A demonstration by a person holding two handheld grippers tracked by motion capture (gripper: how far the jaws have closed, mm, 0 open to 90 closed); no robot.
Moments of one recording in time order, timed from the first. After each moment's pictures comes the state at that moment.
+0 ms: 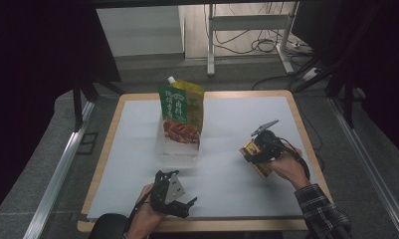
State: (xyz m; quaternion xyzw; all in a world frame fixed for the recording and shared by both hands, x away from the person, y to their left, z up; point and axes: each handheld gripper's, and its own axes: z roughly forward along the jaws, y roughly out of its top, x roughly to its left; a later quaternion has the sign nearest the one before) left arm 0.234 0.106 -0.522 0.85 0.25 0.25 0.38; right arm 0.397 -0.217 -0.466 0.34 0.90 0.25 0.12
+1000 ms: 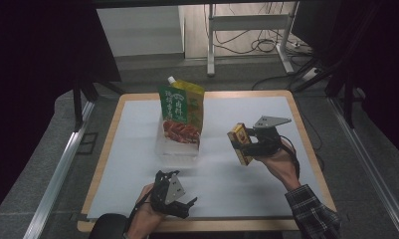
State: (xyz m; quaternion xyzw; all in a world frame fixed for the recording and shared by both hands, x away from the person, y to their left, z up) left arm 0.233 0.105 -0.522 0.85 0.25 0.25 0.38; right arm 0.378 -0.199 -0.428 0.28 0.83 0.46 0.15
